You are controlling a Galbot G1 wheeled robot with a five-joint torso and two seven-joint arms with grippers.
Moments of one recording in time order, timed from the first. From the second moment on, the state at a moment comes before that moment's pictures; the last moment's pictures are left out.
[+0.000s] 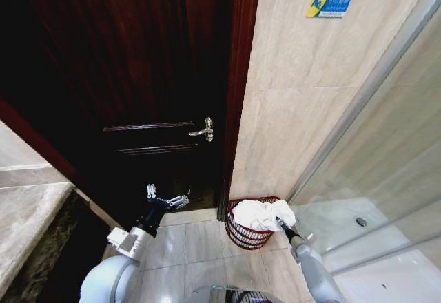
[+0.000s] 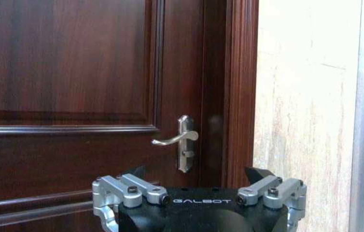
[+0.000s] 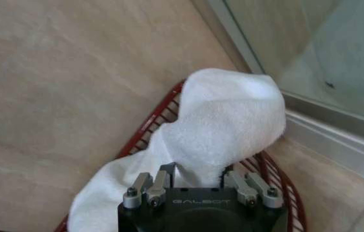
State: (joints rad) left arm 1.75 -1.43 -0.67 -2.40 -0.23 0.07 0.31; right arm -0.97 1.35 0.74 0.69 0.77 -0.13 -0.38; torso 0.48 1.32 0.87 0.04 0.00
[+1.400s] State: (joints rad) left arm 1.75 -1.43 -0.67 -2.40 -0.23 0.07 0.31; right arm -0.62 1.41 0.67 0.26 0.28 -0.17 -0.39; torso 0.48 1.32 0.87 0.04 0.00
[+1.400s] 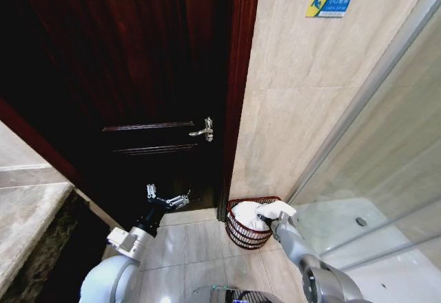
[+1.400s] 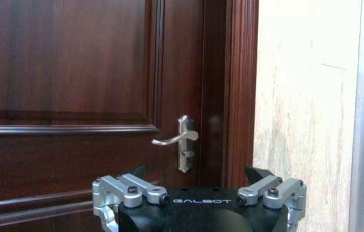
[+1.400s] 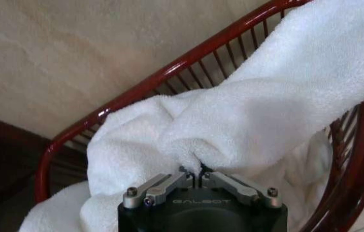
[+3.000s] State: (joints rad) left arm 1.75 -1.43 -0.67 -2.40 -0.23 0.07 0.31; right arm -0.58 1.42 0.52 0.21 0.05 -0.11 -0.47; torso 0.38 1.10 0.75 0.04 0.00
